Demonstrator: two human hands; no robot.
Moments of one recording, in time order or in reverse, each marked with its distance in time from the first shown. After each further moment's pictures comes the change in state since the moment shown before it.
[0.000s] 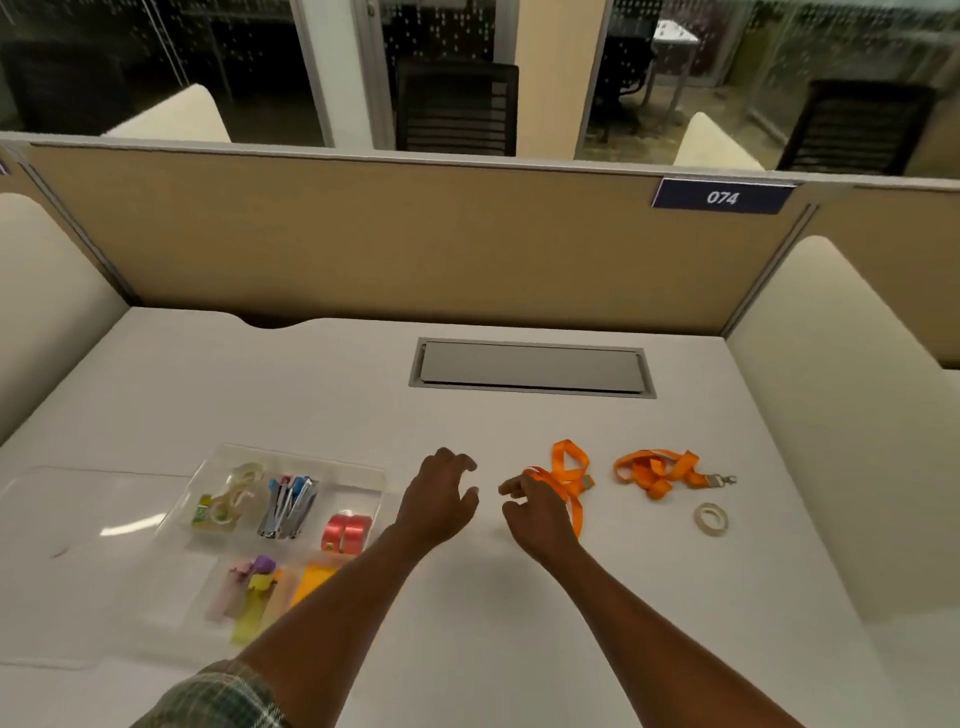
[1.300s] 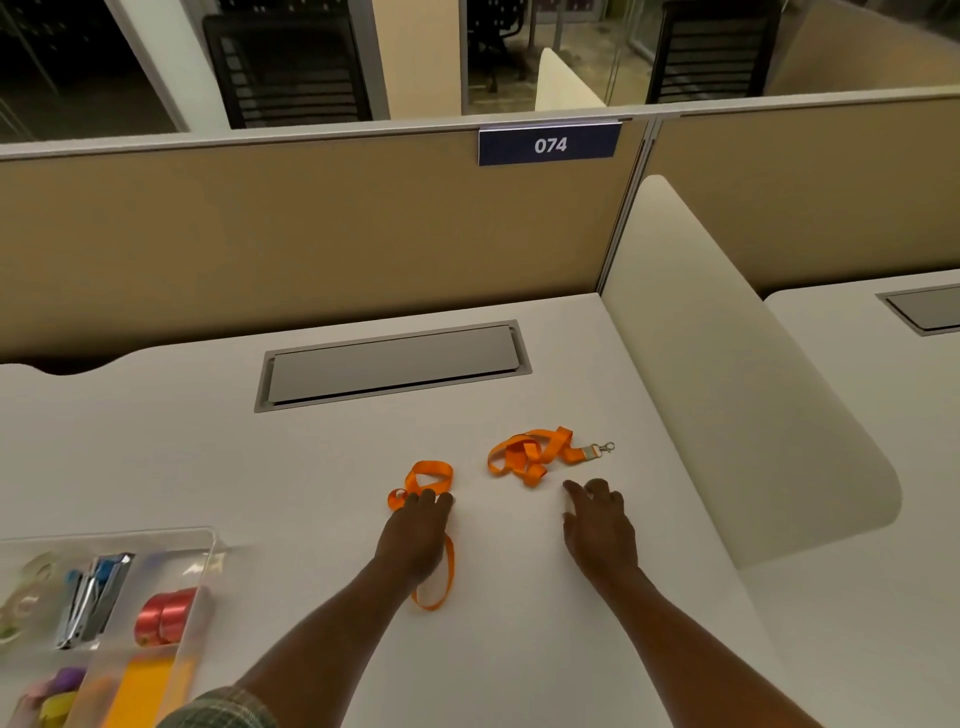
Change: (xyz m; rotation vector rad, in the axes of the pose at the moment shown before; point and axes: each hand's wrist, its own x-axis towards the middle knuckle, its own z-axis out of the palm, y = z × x) left_hand 0.050 0.101 0.144 0.423 -0.367 0.128; right_hand 0.010 0.209 -0.162 -0.636 0.190 0.203
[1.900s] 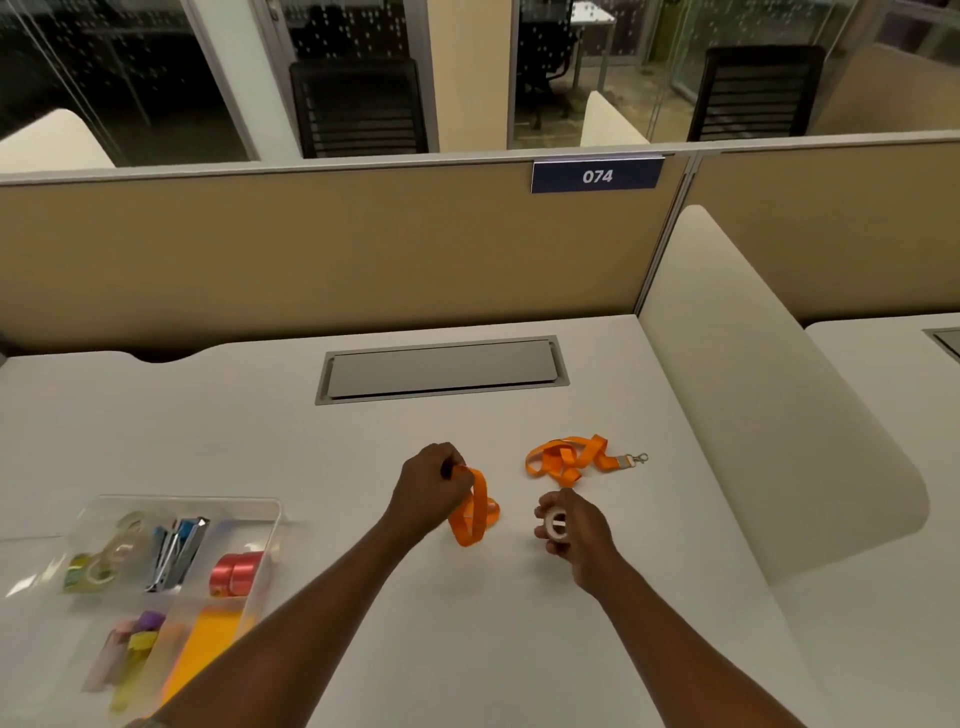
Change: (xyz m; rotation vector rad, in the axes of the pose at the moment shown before) left_hand -0.043 -0.007 -0.093 -0.780 0.303 -0.145; right_hand -0.034 -0.082 -0.037 1.423 -0.335 0.484
